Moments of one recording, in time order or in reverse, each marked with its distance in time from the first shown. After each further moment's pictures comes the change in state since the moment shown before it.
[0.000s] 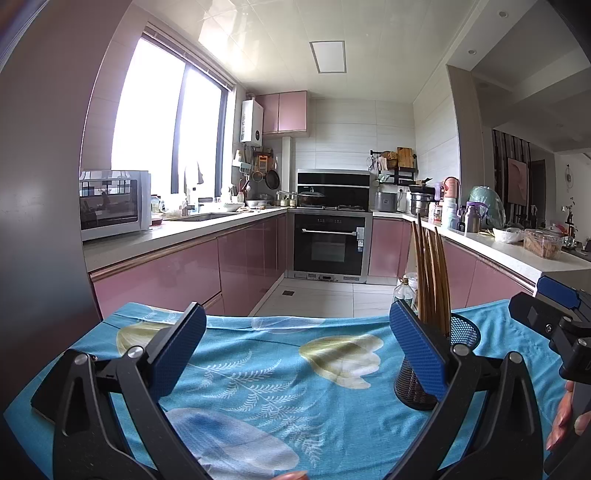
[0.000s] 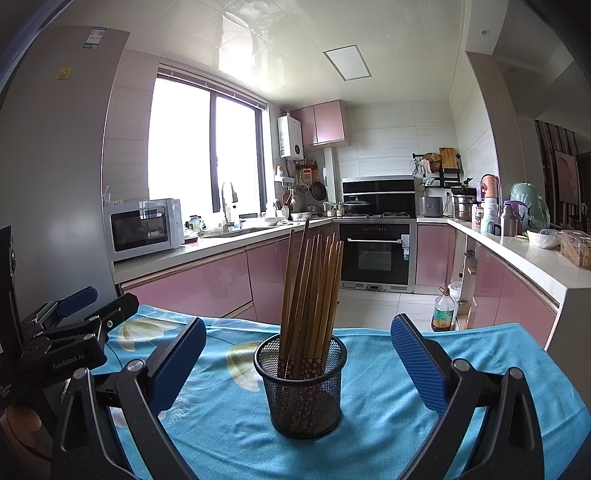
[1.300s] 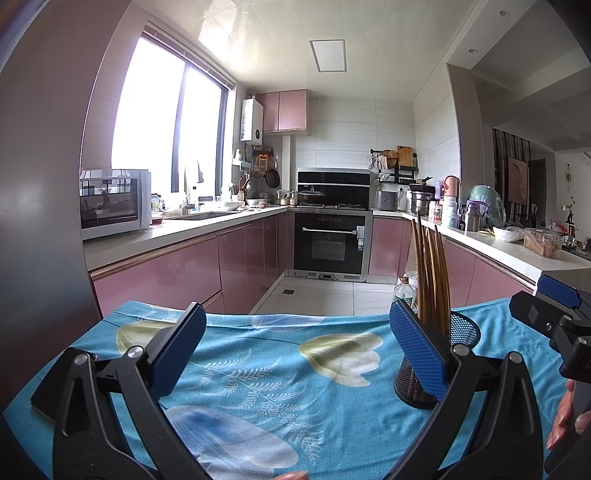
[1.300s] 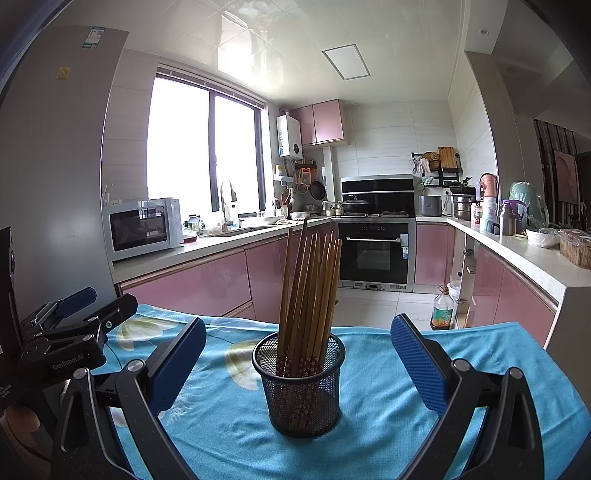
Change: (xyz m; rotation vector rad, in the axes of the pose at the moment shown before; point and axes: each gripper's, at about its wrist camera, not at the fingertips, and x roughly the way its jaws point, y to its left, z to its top) left arm -0.001 -0.002 -0.002 0.000 -0.002 0.000; right arm -0.003 0.000 0.001 0.006 0.003 -0.004
